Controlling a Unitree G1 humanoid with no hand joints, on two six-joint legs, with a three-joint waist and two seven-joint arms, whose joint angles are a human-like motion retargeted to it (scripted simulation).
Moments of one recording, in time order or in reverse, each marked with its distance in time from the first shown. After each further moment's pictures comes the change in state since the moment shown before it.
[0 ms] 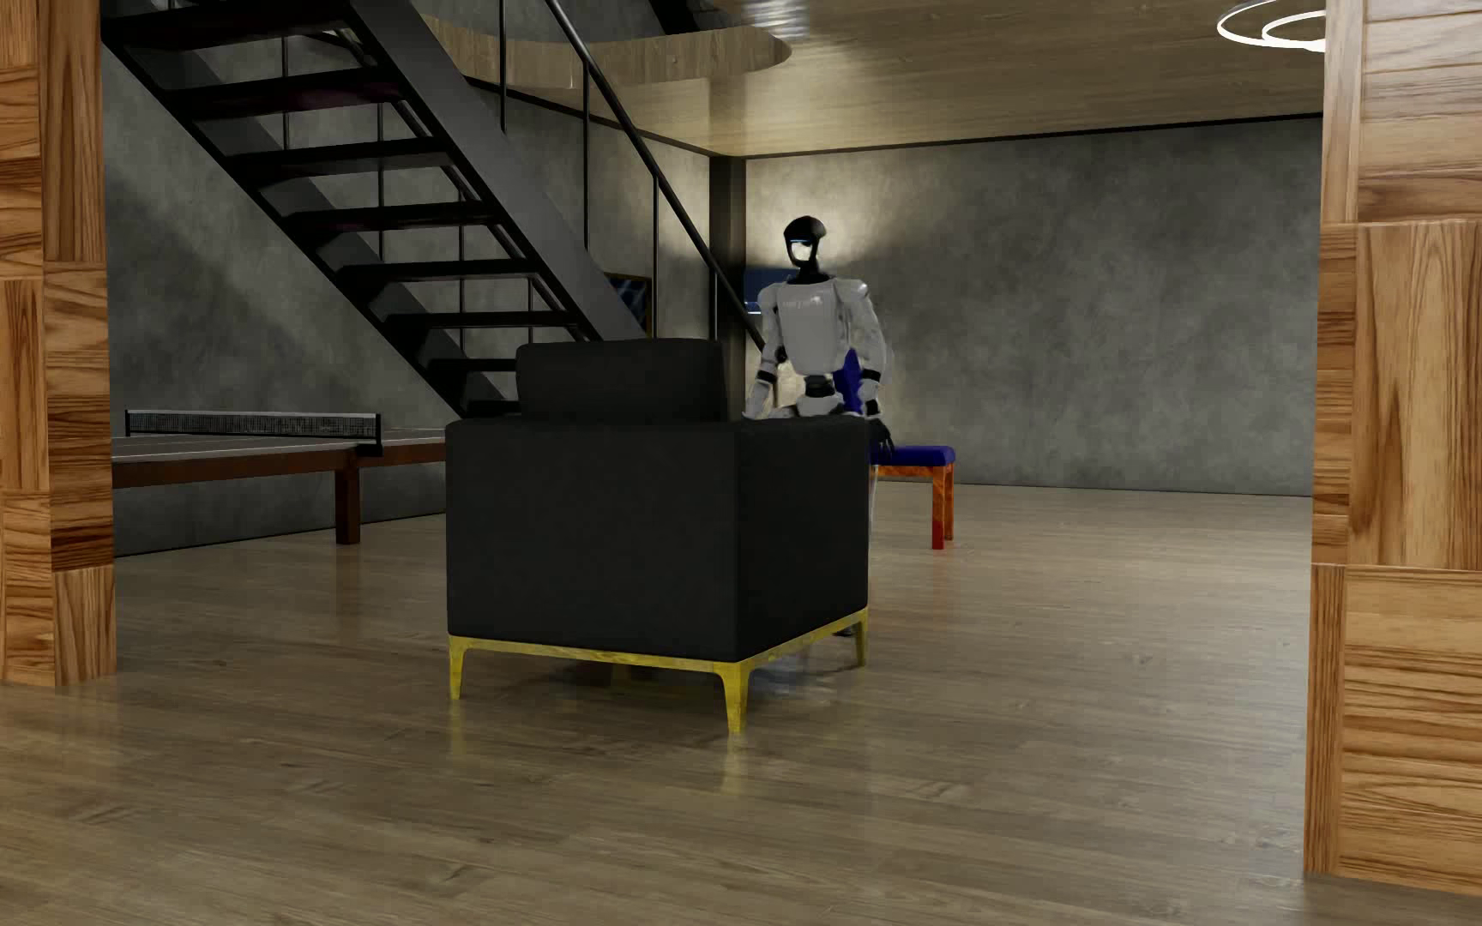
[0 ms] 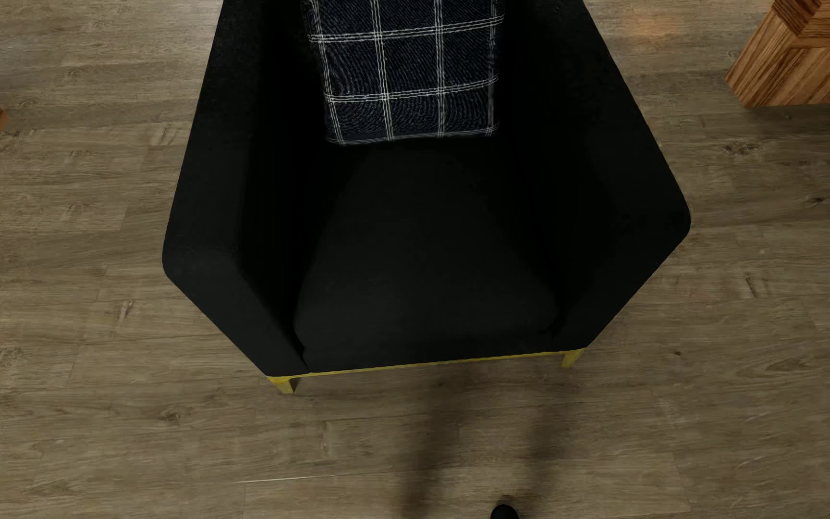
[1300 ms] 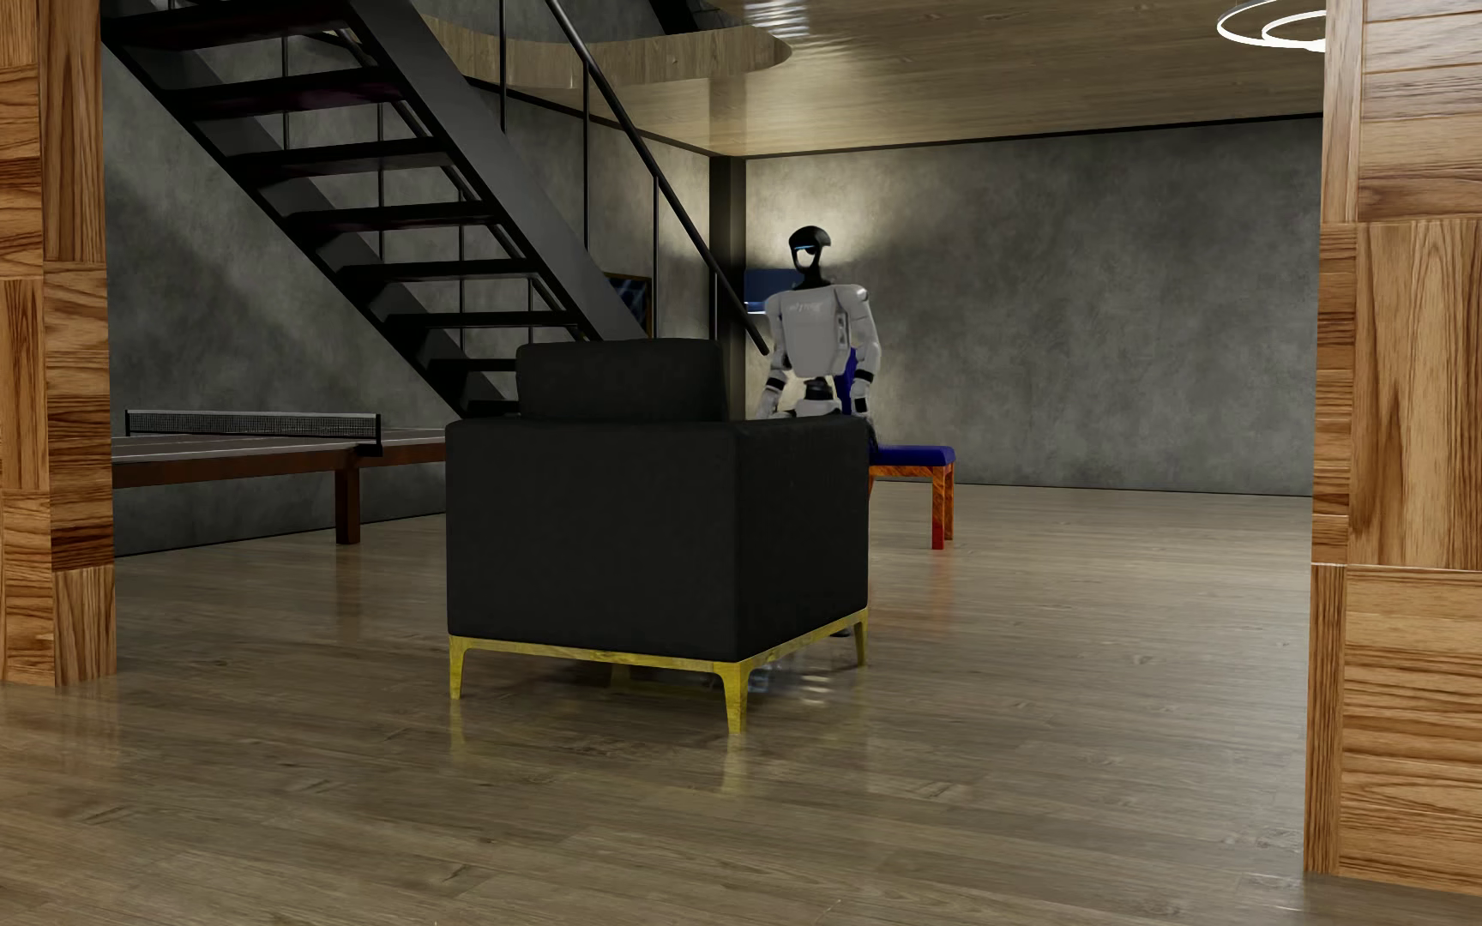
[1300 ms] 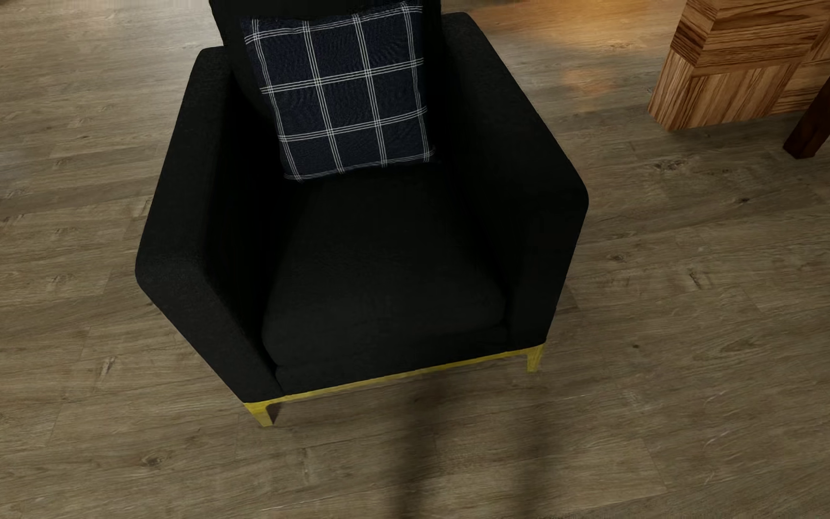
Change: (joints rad) body -0.074 0.203 0.003 0.264 0.126 0.067 0.267 -0.256 -0.010 0.229 0.139 0.019 0.029 0.065 -0.289 -0.046 0.061 0.045 -0.212 0.053 -0.048 -0.069 0.057 0.061 0.019 -0.013 0.002 -0.053 -0.062
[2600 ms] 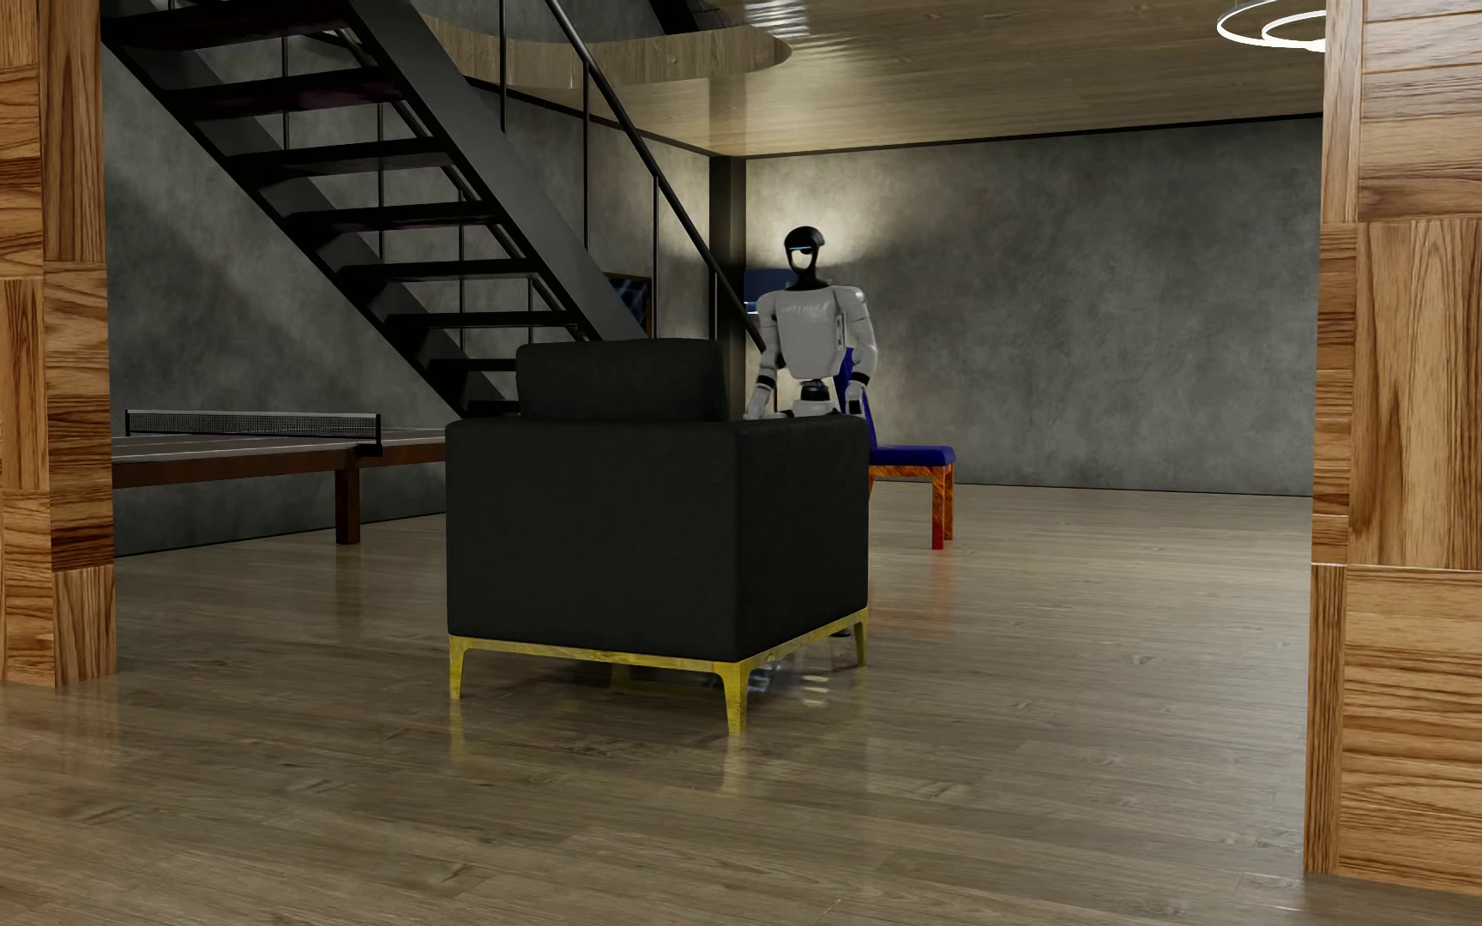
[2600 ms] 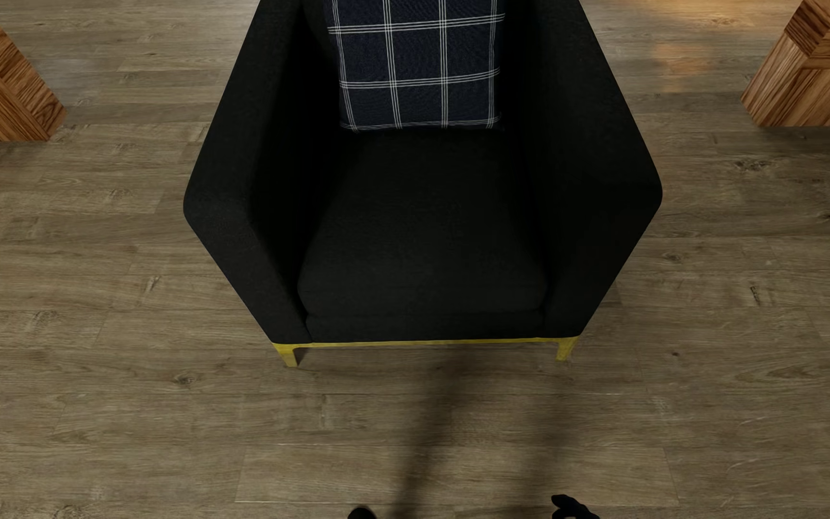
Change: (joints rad) body -0.089 -0.010 0.005 -0.111 -0.035 -0.038 -0.142 -0.152 0.026 -0.087 -0.070 -0.133 -0.072 0.071 0.054 0.022 -0.017 0.001 -0.081 -0.132 0.128 0.003 -0.090 0.093 -0.030 -0.014 -0.092 -0.012 -0.023
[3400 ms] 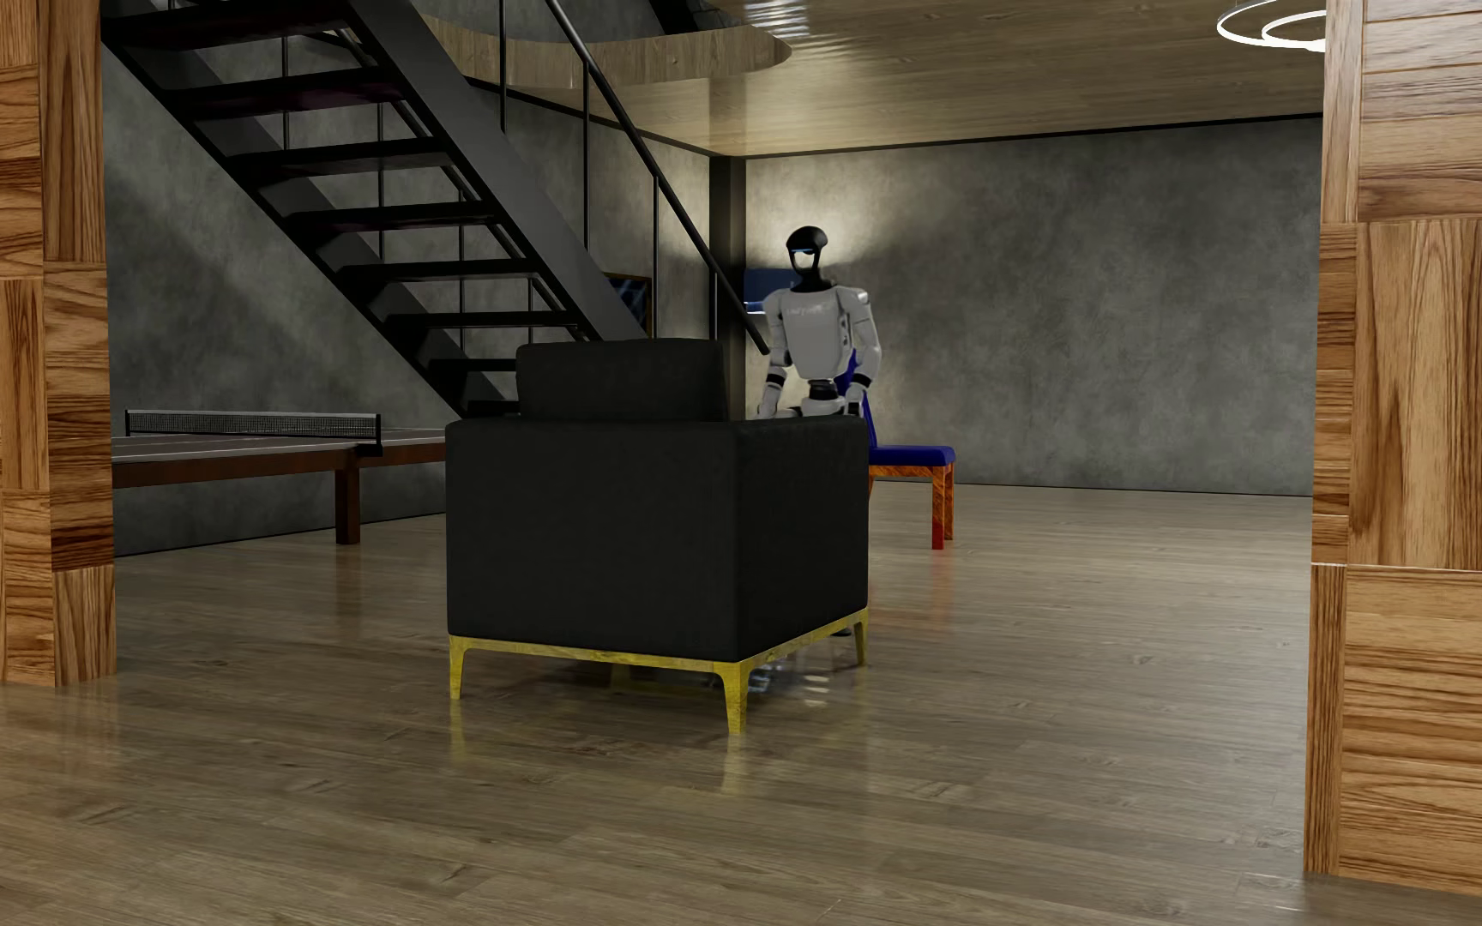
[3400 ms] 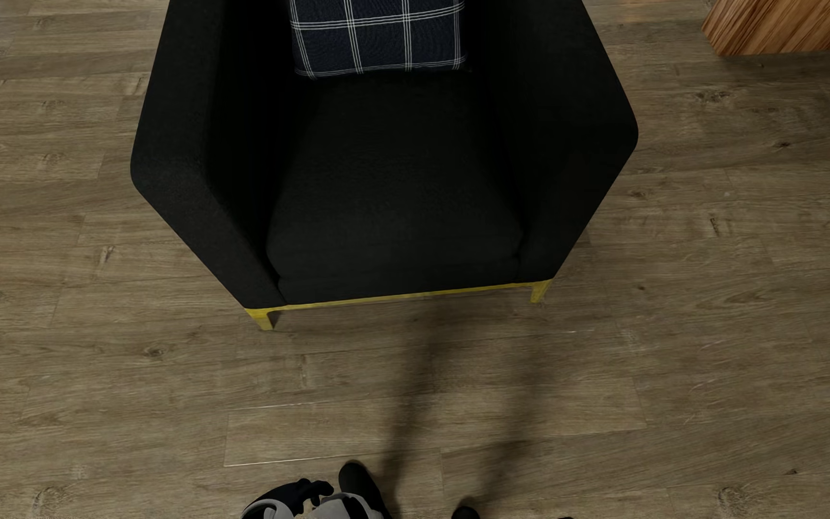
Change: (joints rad) body -0.079 -0.113 -0.005 0.036 0.043 0.005 0.074 0.060 0.029 -0.071 -0.083 -0.110 0.073 0.053 0.081 0.027 -0.047 0.030 0.018 -0.003 0.097 -0.024 -0.033 -0.141 0.036 -0.028 0.015 0.100 -0.014
